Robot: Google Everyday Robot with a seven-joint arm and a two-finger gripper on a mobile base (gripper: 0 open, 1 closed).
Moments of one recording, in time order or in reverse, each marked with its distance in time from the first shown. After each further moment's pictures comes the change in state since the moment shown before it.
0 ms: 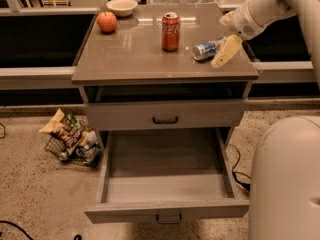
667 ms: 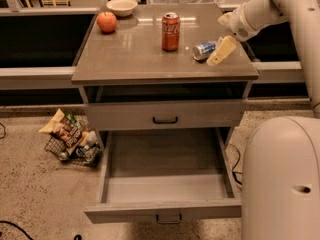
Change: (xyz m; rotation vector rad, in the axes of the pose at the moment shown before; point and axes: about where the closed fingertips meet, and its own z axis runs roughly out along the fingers) arm 0.005 -0.024 0.021 0.051 -0.045 0.026
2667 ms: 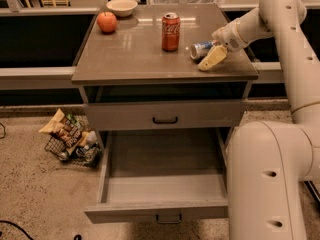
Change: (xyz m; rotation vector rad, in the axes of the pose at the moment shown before) arm 0.028 -0.005 0.055 -0.042 -0.037 0.154
